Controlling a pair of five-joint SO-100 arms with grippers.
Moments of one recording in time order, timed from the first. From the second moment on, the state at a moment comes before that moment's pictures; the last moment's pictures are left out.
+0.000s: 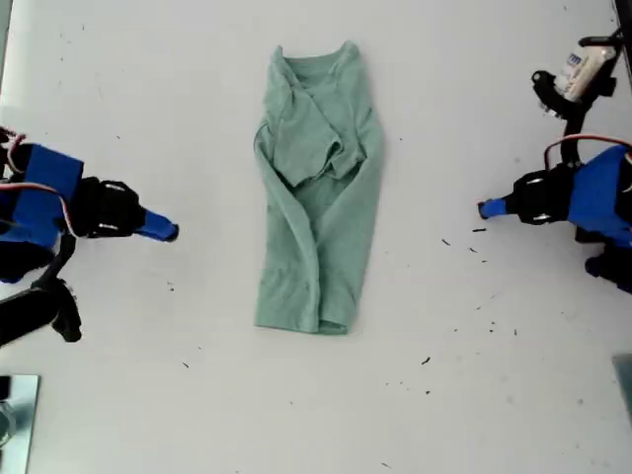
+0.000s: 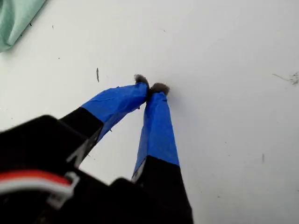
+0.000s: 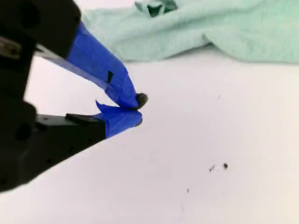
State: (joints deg) arm 0 -5.4 170.7 171.4 50.4 1.0; arm 1 20.1 199.8 175.1 78.2 -28.2
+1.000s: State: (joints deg) arm 0 5.7 82.0 77.1 73.3 13.2; arm 1 -4.7 80.9 58.3 91.7 -22.1
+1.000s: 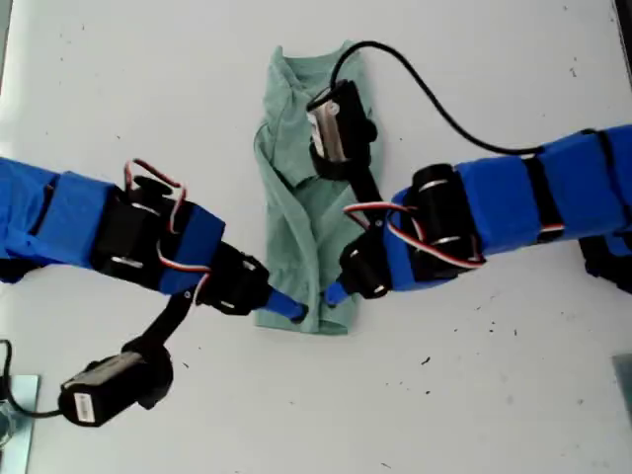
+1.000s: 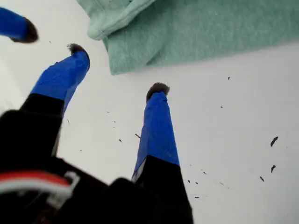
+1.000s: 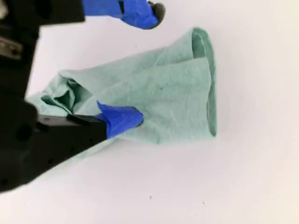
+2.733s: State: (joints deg) arm 0 -8.2 76.8 61.8 70.8 30.8; arm 1 9.6 88.1 66.3 82.7 -35.8
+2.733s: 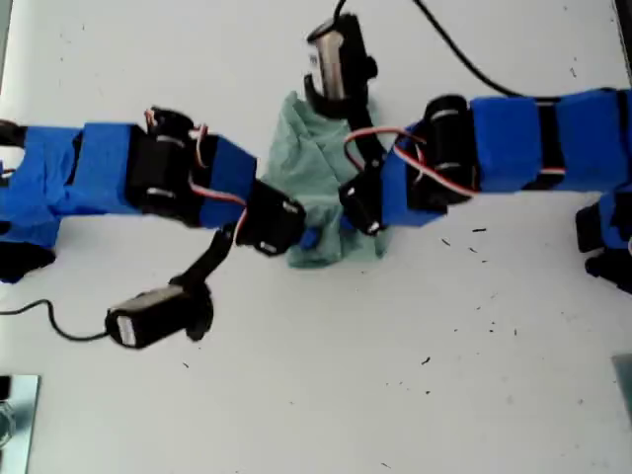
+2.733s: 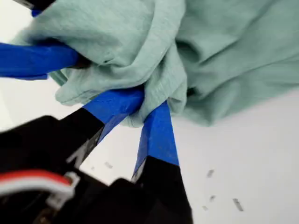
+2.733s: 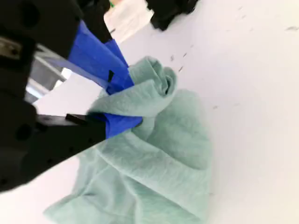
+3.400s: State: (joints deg) arm 0 -32.2 102.8 77.9 76.6 35.9; arm 1 36.3 131.6 103.5 66.7 -38.0
